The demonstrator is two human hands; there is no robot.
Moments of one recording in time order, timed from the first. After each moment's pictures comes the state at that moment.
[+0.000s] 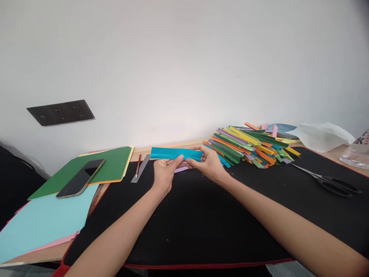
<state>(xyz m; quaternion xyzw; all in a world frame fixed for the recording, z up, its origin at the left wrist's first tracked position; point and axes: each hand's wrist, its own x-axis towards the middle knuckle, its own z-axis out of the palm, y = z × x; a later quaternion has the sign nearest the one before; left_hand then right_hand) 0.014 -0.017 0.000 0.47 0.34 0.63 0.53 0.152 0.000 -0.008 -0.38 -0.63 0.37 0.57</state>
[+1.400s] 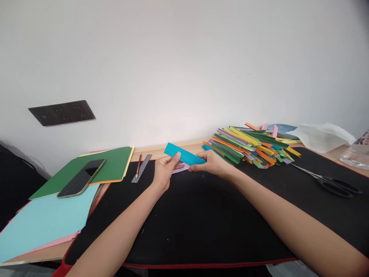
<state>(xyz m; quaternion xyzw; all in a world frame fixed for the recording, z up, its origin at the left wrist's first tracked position) 0.006 -0.008 0.001 0.49 0.39 0.59 0.51 0.178 0.010 -0.003 -0.41 -0.73 0.42 0.36</state>
